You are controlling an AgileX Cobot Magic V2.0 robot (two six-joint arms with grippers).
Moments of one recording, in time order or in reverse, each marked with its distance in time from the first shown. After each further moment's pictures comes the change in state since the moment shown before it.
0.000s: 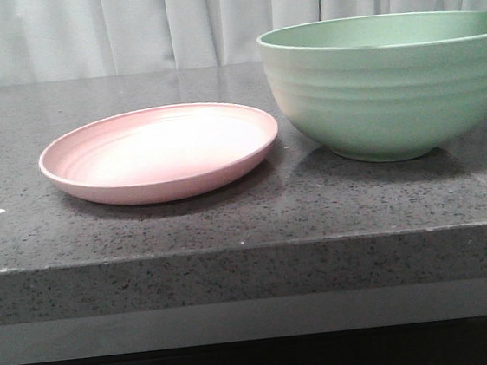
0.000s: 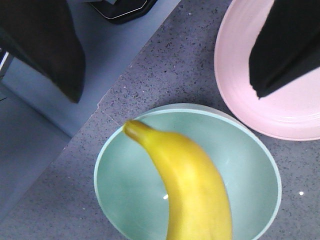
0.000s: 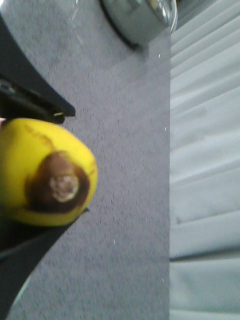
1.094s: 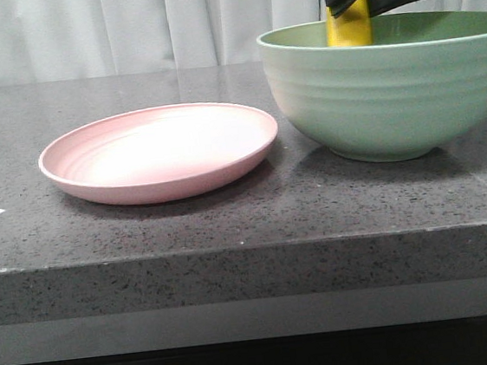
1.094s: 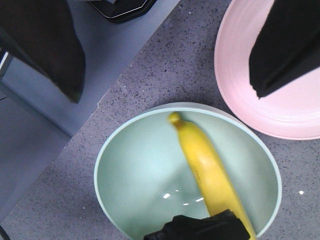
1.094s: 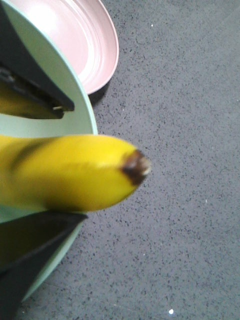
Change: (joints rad) left arm 0.000 0.000 0.000 0.000 -0.002 0.000; right arm -0.018 0.323 -0.051 -0.132 0.023 -0.003
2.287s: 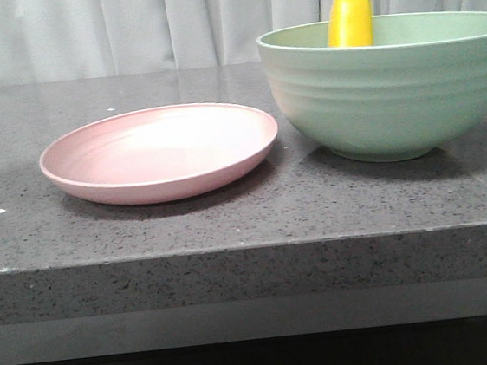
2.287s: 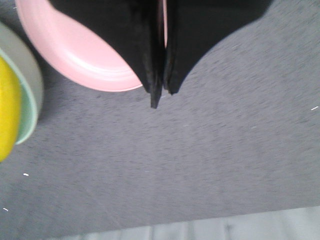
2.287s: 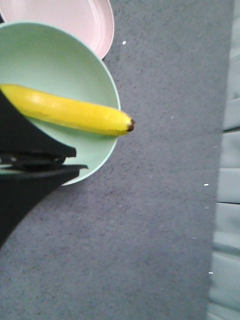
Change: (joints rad) left arm 0.507 -0.207 0.196 0.060 -0.236 0.000; right arm -0.039 -0.570 -0.101 -0.924 0.263 0.862
